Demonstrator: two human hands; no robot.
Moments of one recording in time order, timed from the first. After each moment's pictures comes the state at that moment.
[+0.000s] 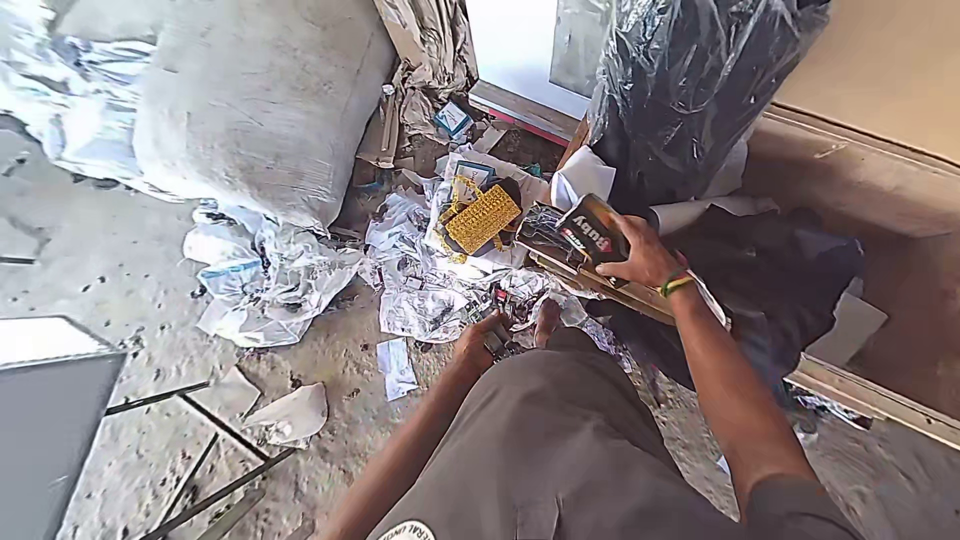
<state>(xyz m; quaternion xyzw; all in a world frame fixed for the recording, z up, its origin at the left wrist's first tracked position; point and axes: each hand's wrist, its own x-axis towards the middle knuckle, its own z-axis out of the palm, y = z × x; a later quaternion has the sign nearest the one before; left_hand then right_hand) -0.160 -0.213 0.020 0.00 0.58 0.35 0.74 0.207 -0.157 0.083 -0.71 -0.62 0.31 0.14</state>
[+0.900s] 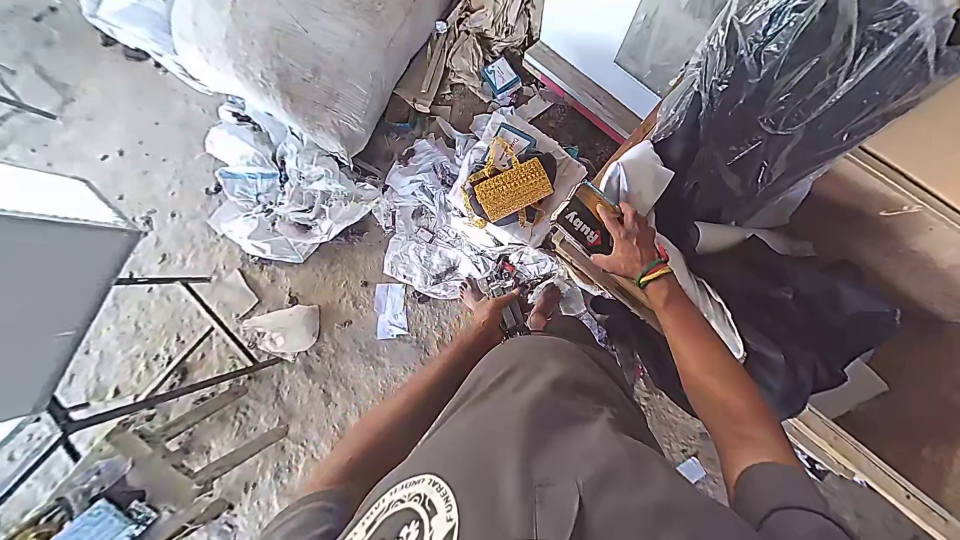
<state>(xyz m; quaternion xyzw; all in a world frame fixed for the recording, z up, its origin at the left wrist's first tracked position) -0.165 -0.222 0.007 -0.03 0.60 0.34 0.73 0.124 -0.111 0.057 -0.68 -0.70 0.23 -0.02</state>
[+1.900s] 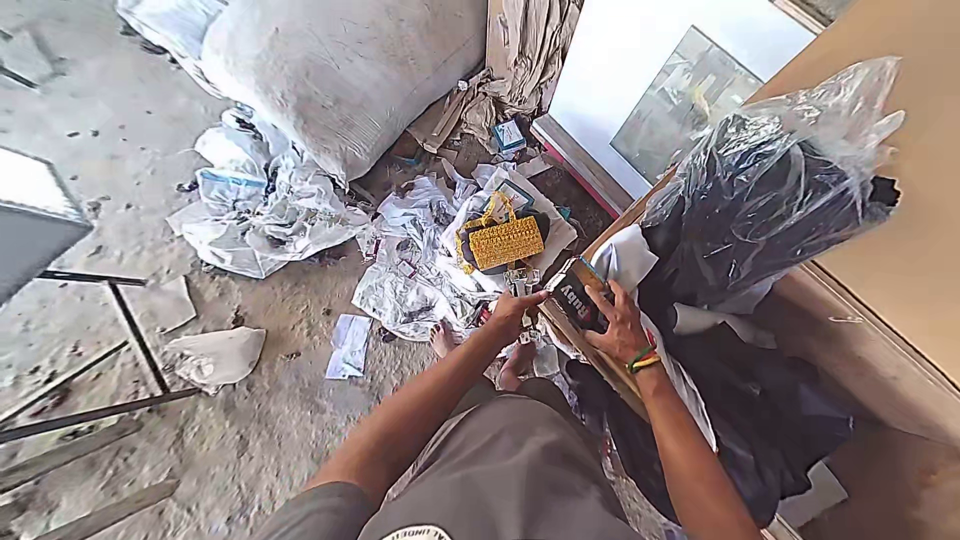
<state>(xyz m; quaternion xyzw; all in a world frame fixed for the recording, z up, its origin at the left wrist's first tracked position) -0.109 -0.098 0.021 0.10 0.54 0.38 0.74 0.141 -0.117 0.047 -0.62 -0.75 0.23 0.08</state>
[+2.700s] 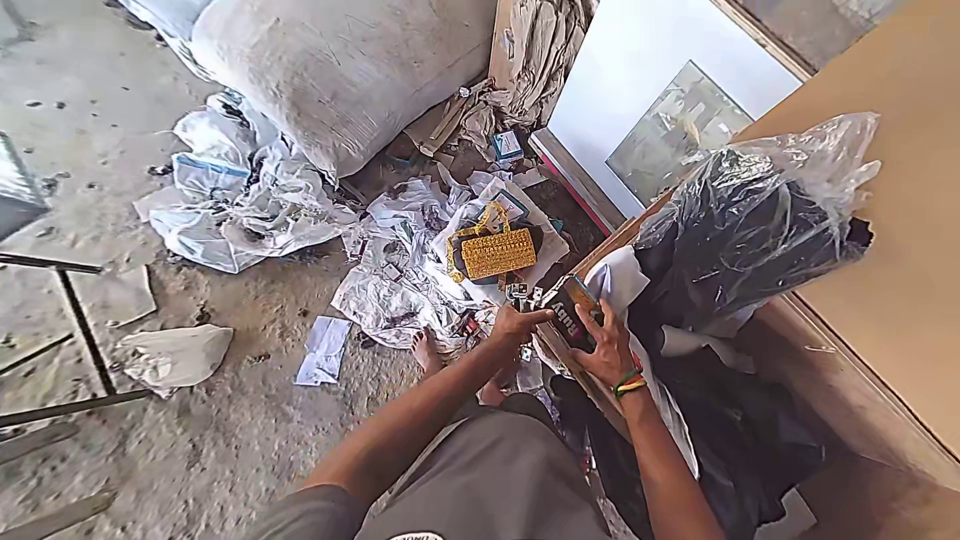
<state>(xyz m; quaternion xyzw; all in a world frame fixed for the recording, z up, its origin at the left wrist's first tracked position) -0.096 -0.092 0.031 0.15 0.61 0.33 0.70 0.134 -0.117 0.043 -0.63 -0.75 0.20 0.07</state>
